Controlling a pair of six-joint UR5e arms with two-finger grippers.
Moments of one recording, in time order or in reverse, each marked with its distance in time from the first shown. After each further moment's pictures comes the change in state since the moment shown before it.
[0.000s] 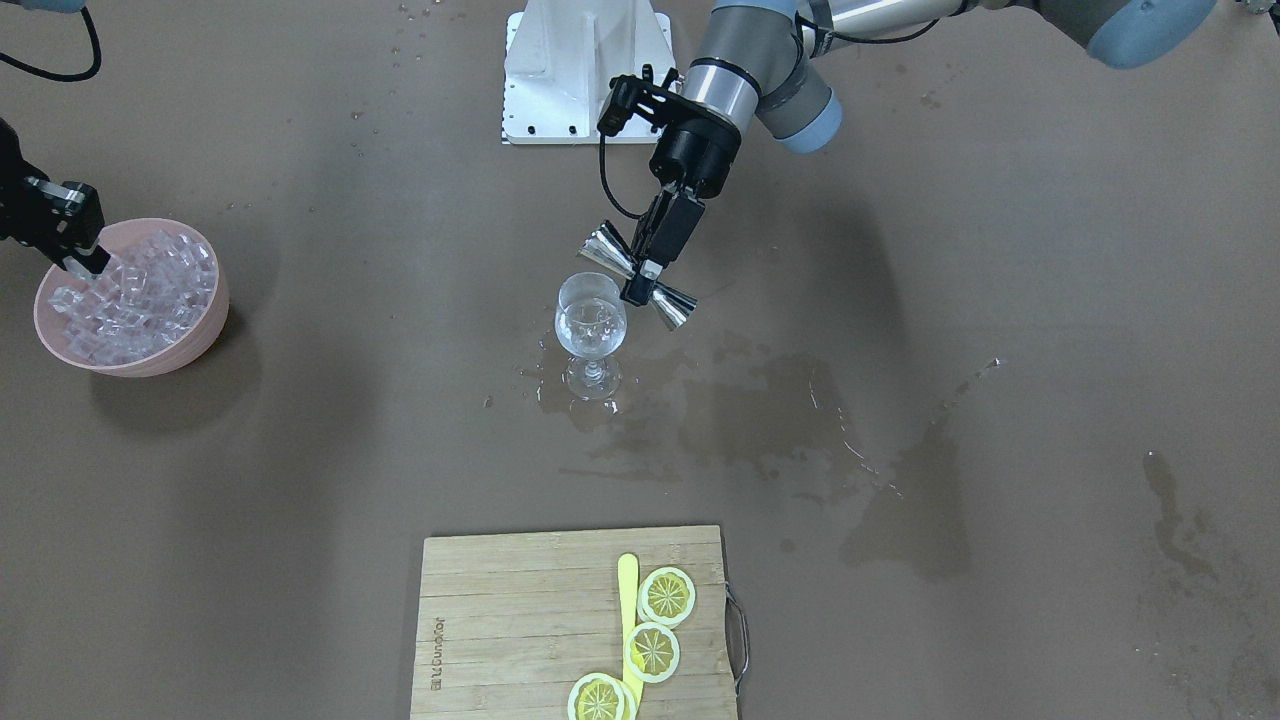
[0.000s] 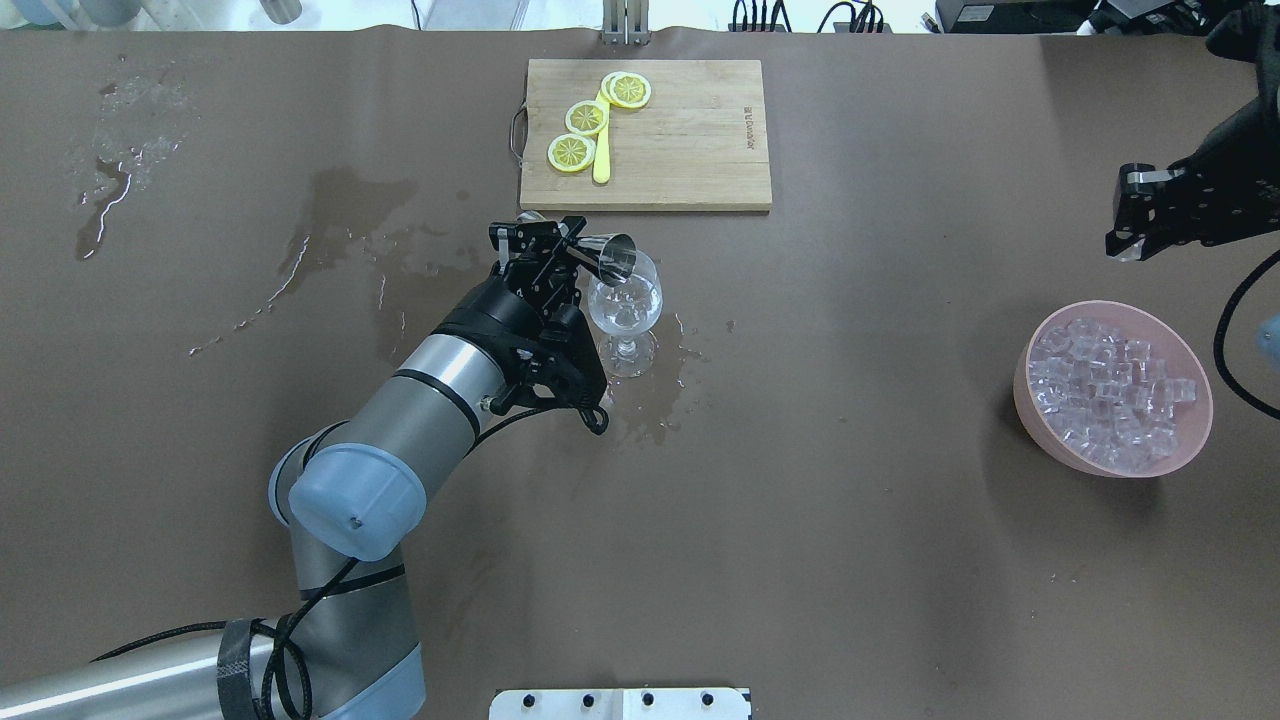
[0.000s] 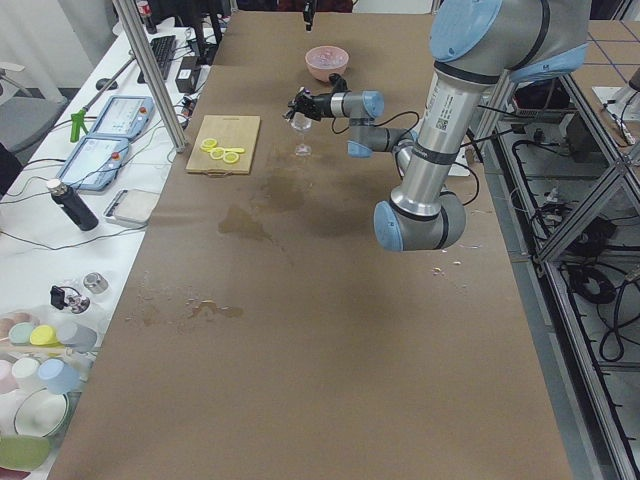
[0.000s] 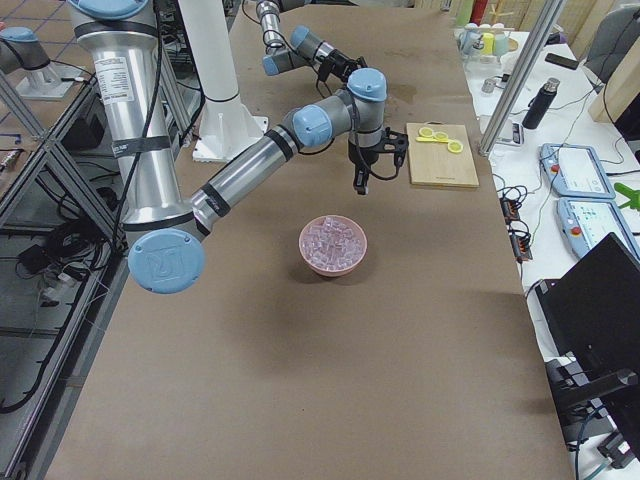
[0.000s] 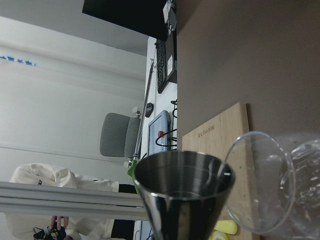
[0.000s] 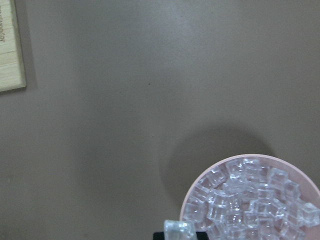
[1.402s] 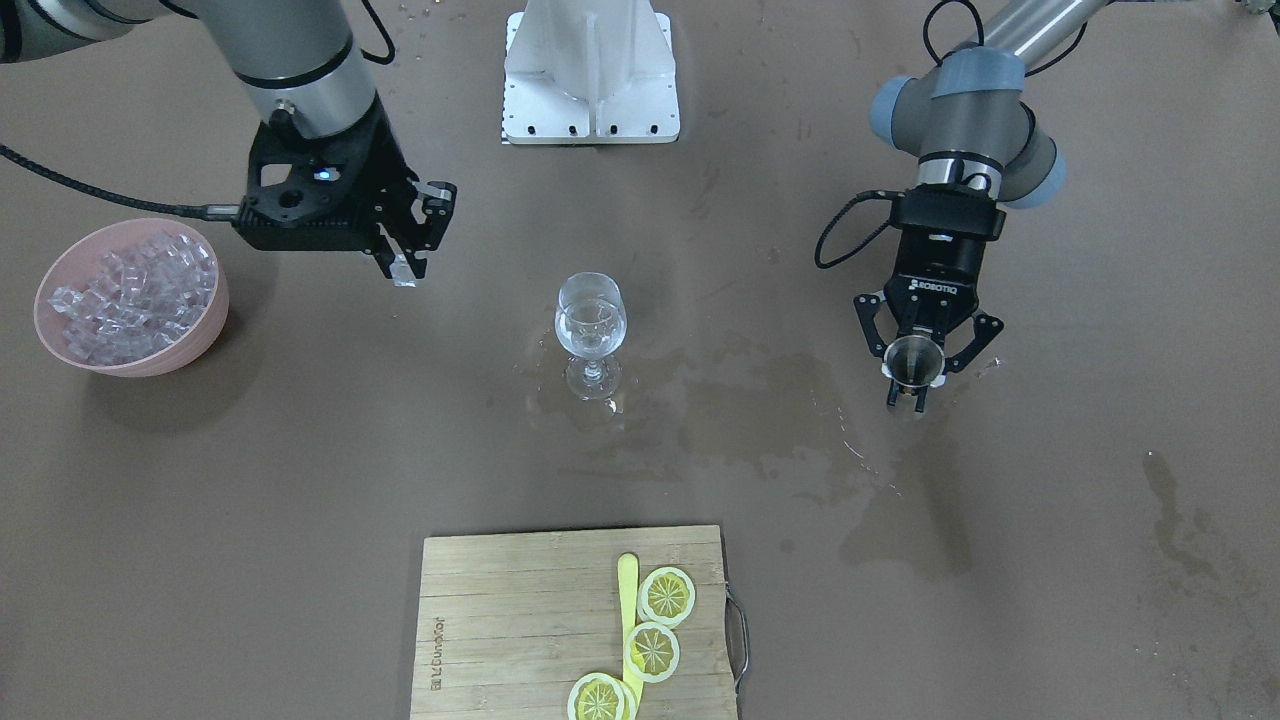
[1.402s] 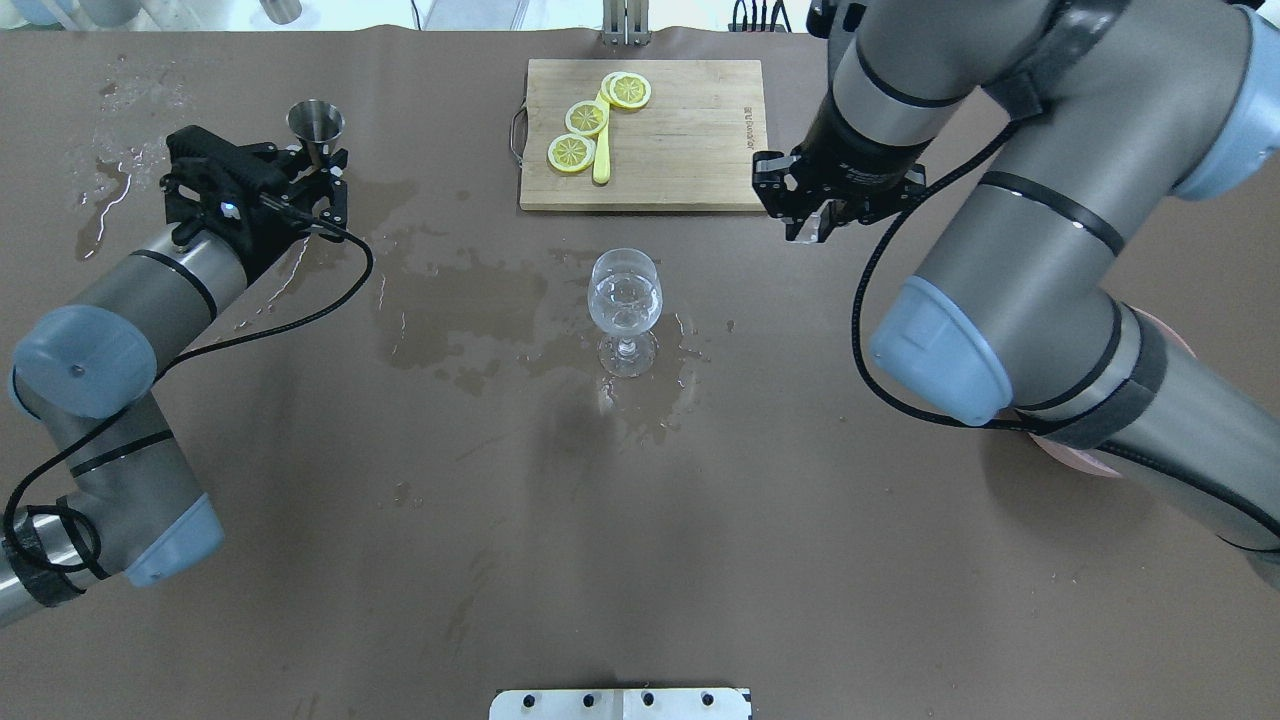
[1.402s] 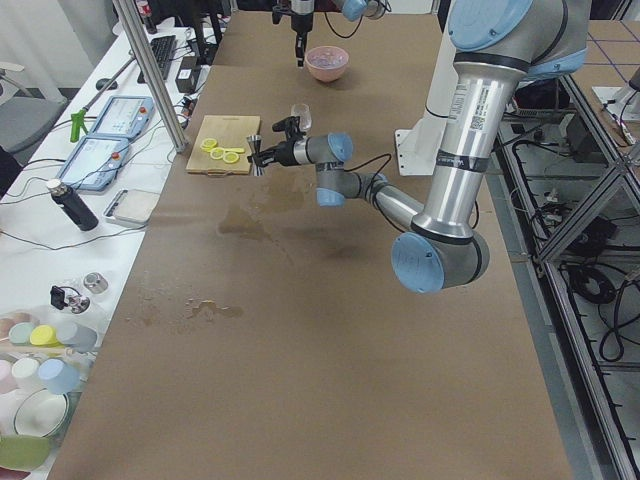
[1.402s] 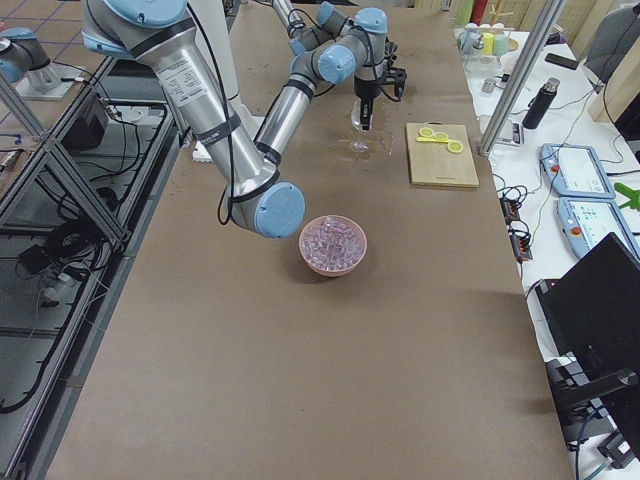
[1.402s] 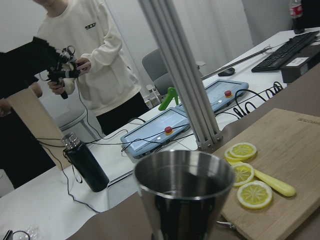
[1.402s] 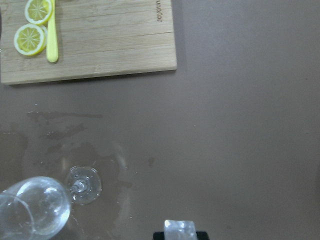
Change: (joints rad) left arm -0.317 0.307 0.074 -0.195 -0.240 -0.968; right arm -0.308 0.538 -0.215 -0.132 -0.188 0.186
